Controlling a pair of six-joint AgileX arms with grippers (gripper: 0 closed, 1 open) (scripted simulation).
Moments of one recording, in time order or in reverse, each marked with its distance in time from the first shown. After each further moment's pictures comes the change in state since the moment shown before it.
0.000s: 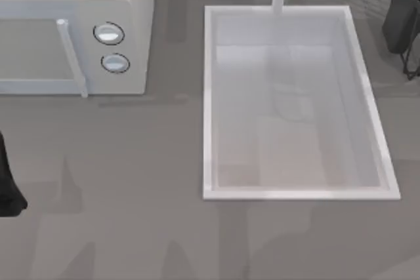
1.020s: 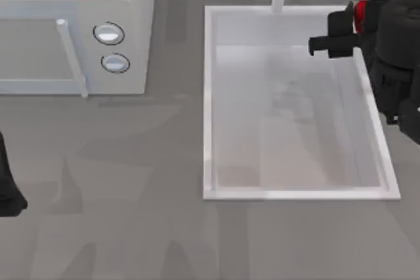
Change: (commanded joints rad) left arm 0.000 0.000 0.000 0.000 0.000 0.000; right arm 0.816 0.033 -0.355 1.565 0.524 0.312
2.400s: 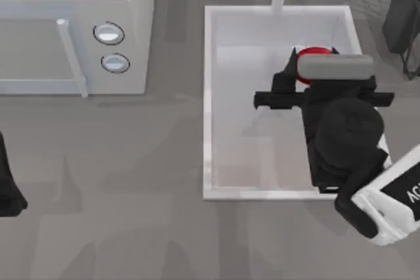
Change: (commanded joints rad) left arm 0.000 0.000 0.000 0.000 0.000 0.000; right arm 0.193 0.393 -0.153 0.773 0.128 0.070
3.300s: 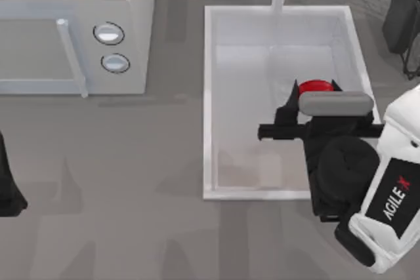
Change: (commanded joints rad) left arm 0.000 0.000 0.000 0.000 0.000 0.000; right arm -0.005 0.217 -0.047 0.258 -0.003 -0.004
